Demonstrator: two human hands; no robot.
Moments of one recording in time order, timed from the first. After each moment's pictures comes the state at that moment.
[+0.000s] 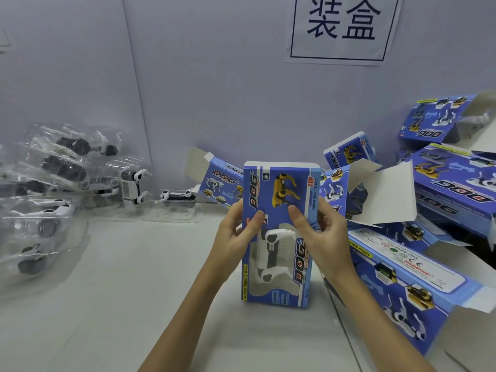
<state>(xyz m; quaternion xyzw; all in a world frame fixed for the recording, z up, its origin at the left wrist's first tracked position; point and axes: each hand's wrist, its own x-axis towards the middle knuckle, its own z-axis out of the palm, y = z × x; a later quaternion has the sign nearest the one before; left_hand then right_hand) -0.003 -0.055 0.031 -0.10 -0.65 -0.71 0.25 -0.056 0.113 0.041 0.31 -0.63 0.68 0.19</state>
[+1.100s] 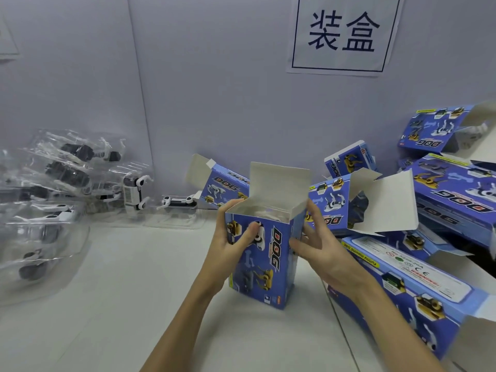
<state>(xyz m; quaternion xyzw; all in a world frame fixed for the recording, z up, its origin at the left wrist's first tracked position) -0.010 -0.072 0.020 -0.09 -0.65 -0.71 0.26 -0.085 0.136 0.024 0.35 -0.62 0.69 -0.14</state>
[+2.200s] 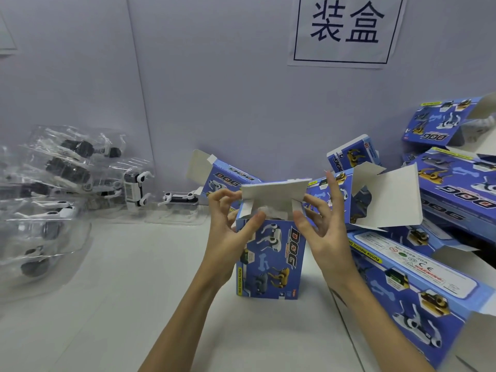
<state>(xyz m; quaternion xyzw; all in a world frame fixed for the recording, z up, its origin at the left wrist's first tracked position) -0.009 -0.069 0.033 -0.12 -0.61 -0.71 0.32 -0.068 0.115 0.036 0.33 -0.62 0.71 0.12</state>
